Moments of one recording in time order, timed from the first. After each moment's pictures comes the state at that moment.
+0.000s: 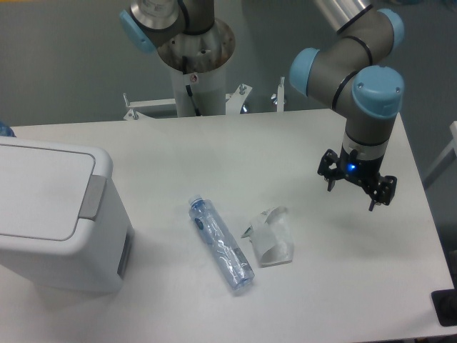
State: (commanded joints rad) arm 2.74 -1.96 -1.63 -0.93 1.52 1.37
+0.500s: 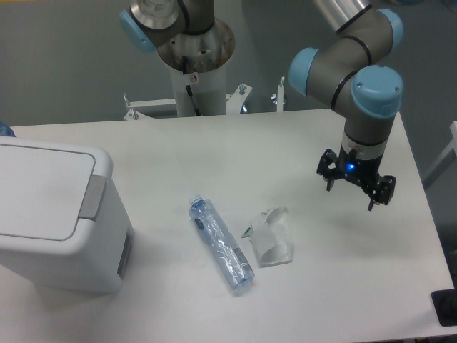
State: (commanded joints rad) arm 2.74 -1.96 -1.64 -0.93 1.52 1.37
